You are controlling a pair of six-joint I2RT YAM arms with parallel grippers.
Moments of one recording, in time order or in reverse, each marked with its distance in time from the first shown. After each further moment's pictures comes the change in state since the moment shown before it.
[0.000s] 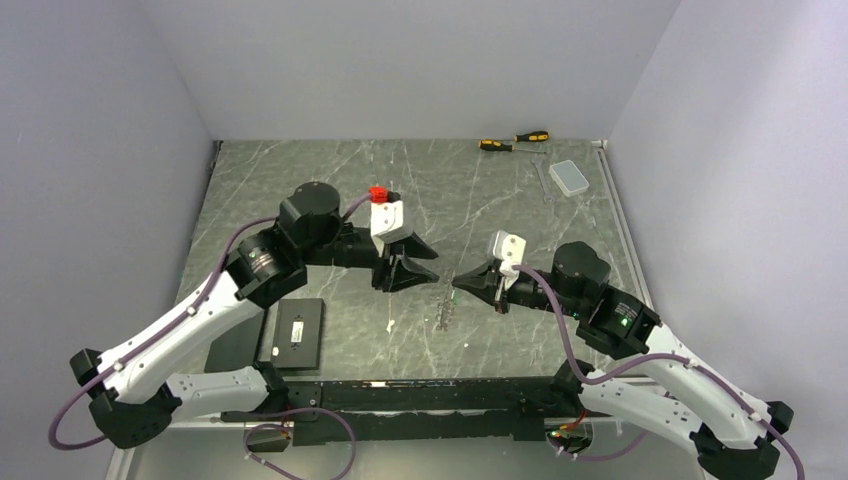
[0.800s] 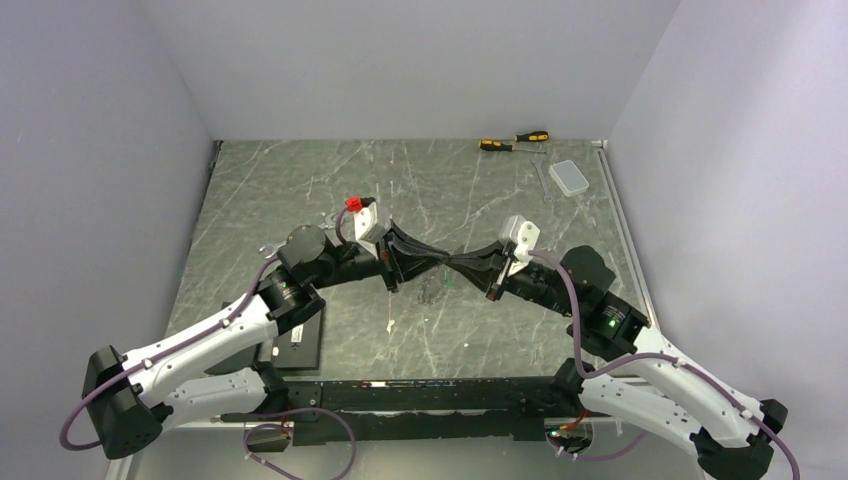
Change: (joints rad) left arm 0.000 -0.055 -0.430 0.755 -0.140 -0.336; right arm -0.004 -0.006 -0.095 0.308 0.086 0.148
